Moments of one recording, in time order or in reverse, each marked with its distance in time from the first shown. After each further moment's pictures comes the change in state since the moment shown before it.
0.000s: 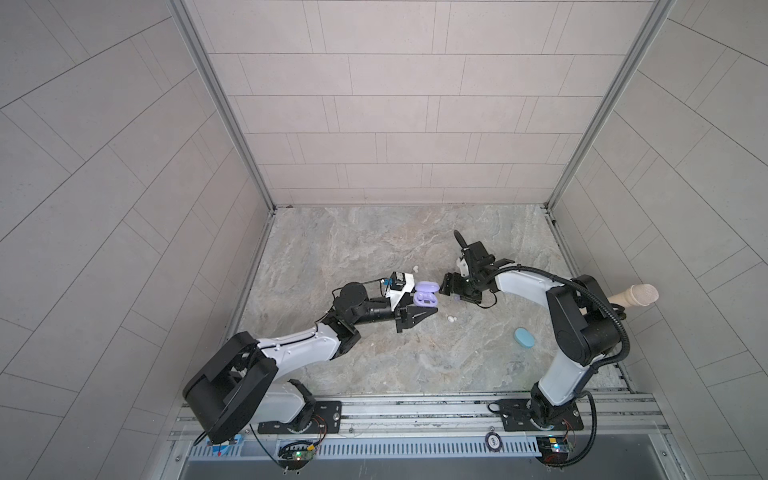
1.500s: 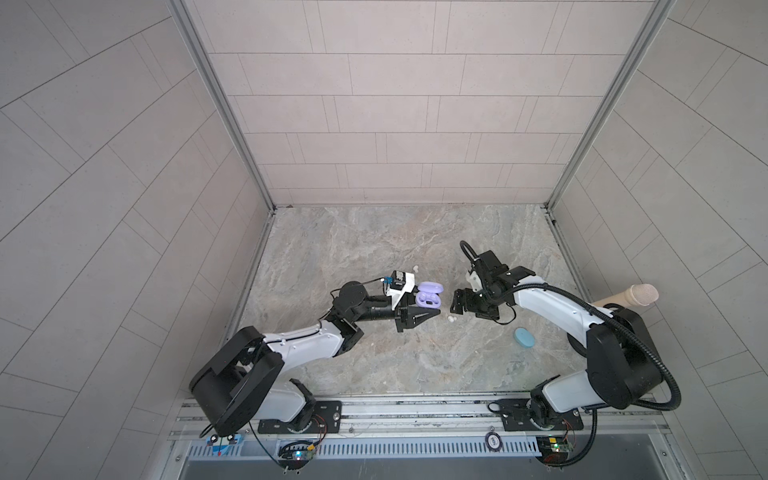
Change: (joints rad) left arm 0.000 0.037 0.024 0.111 0.086 -0.061; right arm 0.024 -0.276 -0.108 -0.295 0.031 -0.066
